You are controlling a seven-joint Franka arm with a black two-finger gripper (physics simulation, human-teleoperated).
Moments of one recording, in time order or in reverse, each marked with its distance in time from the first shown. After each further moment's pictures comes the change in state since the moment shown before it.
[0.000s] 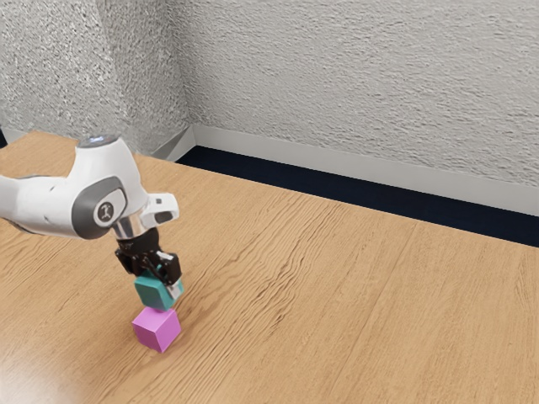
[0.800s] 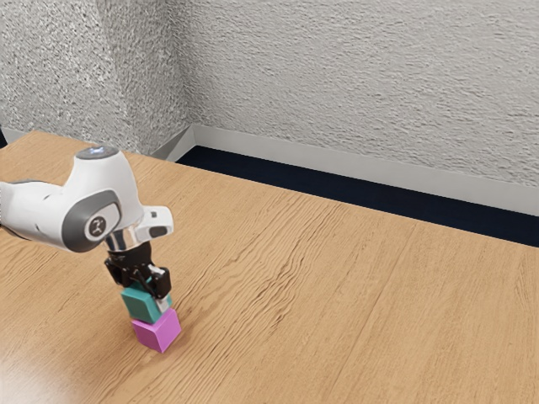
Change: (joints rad) arm 0.010 -0.045 -0.011 -0.073 0.102 -0.004 -0.065
